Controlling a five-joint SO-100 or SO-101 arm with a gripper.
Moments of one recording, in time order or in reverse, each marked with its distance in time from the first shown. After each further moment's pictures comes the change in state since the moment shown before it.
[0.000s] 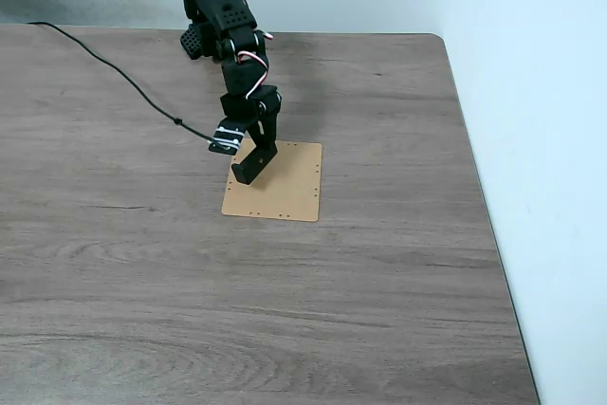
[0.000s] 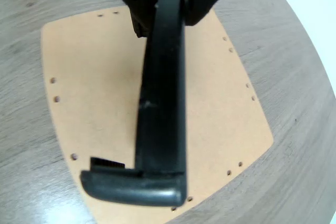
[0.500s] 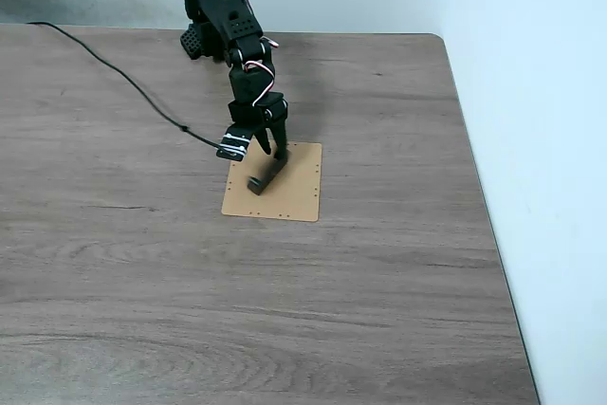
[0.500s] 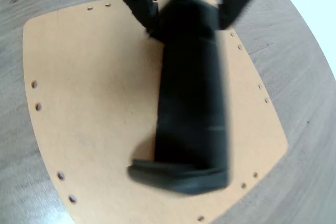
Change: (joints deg) arm -1.4 -2.6 3.1 -4.7 1.8
